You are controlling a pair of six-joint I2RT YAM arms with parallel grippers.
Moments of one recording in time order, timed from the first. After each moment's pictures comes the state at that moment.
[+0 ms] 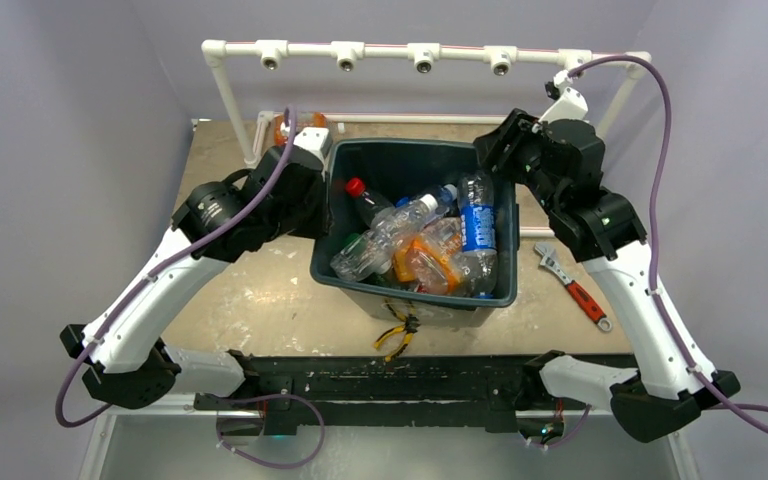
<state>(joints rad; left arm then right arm) -0.84 1.31 1.78 -1.22 -0.33 -0.54 0.46 1.17 1.52 -0.62 0.25 0.54</state>
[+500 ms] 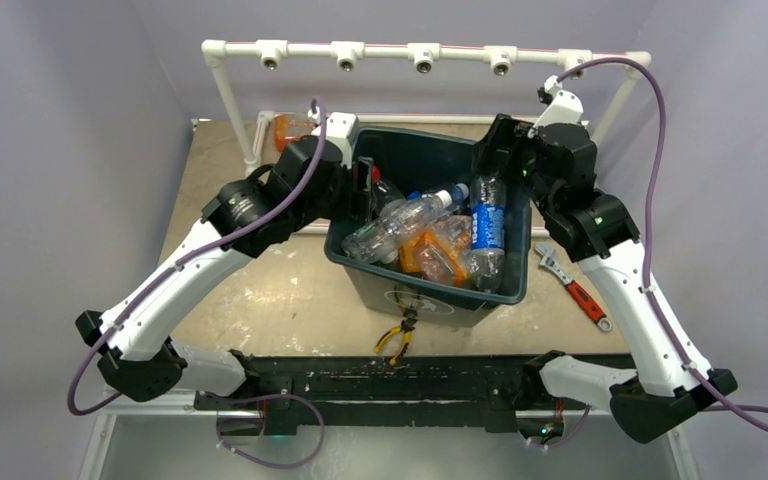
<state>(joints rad) -0.86 1.34 1.71 -0.95 -0.28 -0.47 0.45 1.17 1.47 -0.60 0.28 0.42</state>
